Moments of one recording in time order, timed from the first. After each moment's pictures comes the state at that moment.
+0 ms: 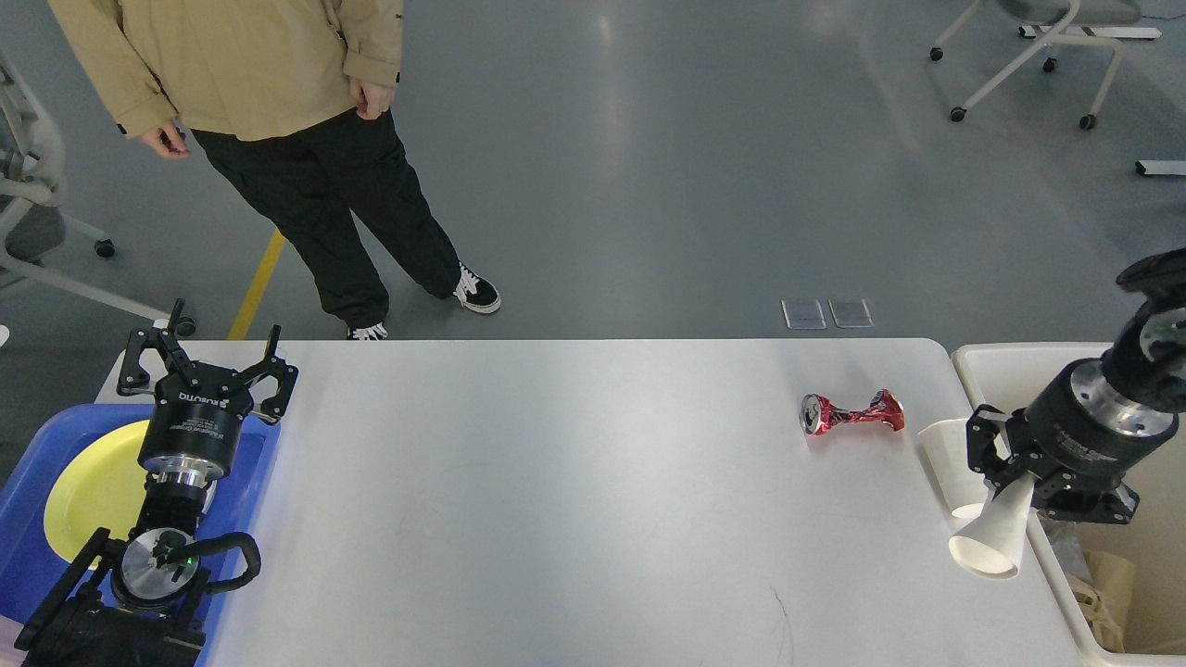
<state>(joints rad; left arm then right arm) -0.31 0.12 -1.57 -0.73 0.26 -0.61 -0.21 2.08 -0.49 -1.44 1.51 0.44 0.56 -0.42</state>
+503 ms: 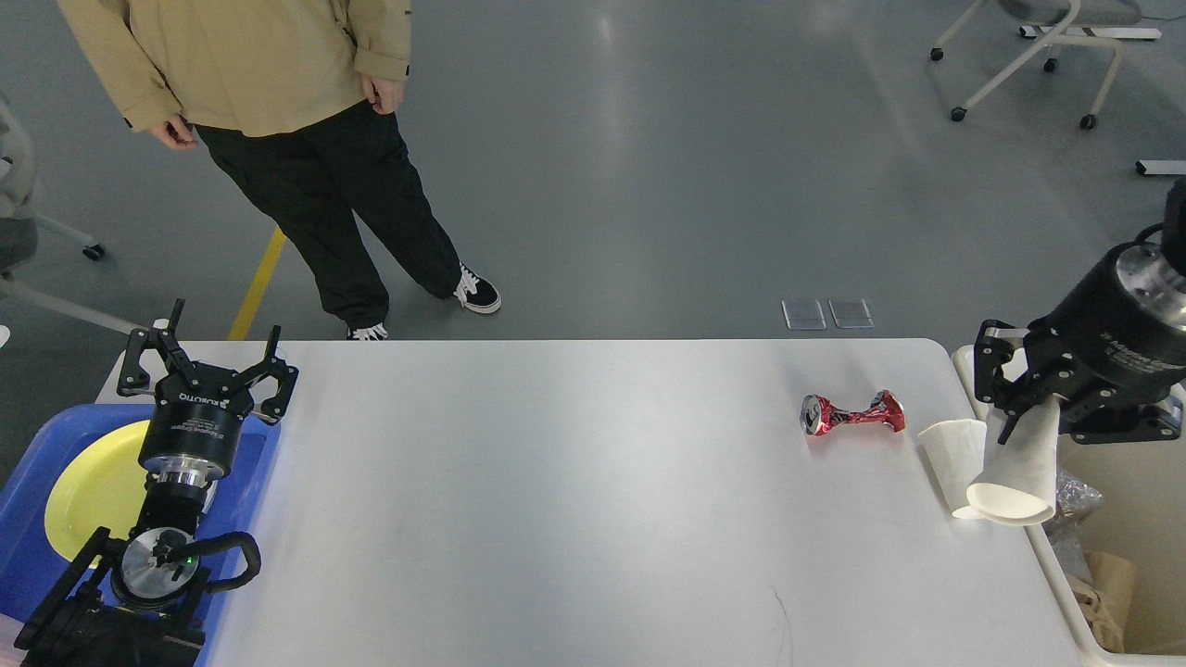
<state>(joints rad) -0.31 0.12 -1.57 -0.73 0.26 -0.61 -0.21 2.39 -0.43 -1.50 1.62 0.44 0.67 -0.42</state>
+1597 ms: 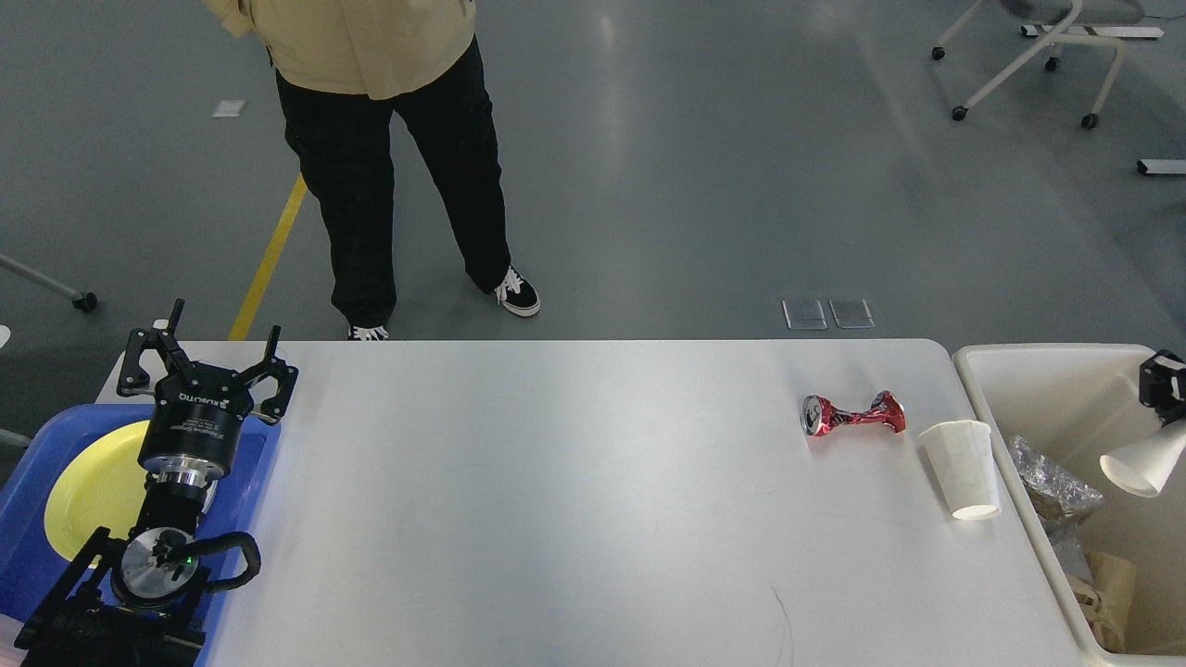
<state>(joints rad) -0.31 0.12 -1.57 -0.73 0.26 -0.61 -0.21 1.24 -0.65 -1.06 0.51 0.31 0.44 -0.42</state>
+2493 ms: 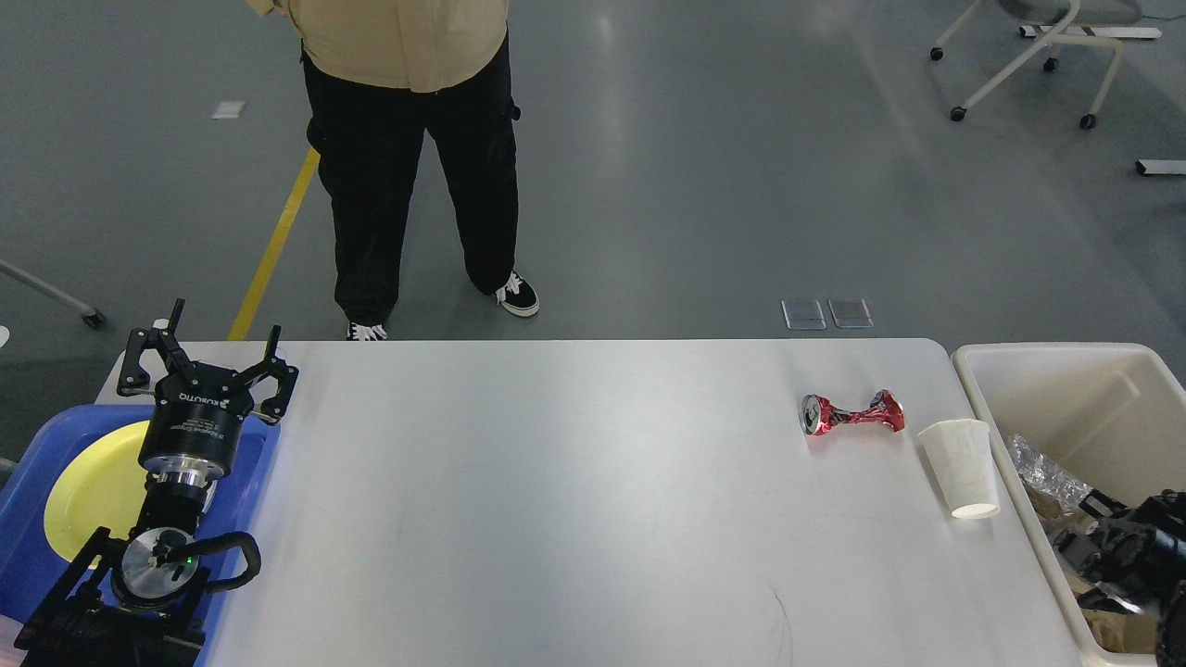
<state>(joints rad) -0.31 0.12 -1.57 -0.73 0.26 -0.61 -0.21 0.67 -0.32 -1.02 0.16 0.17 -0.16 -0.33</state>
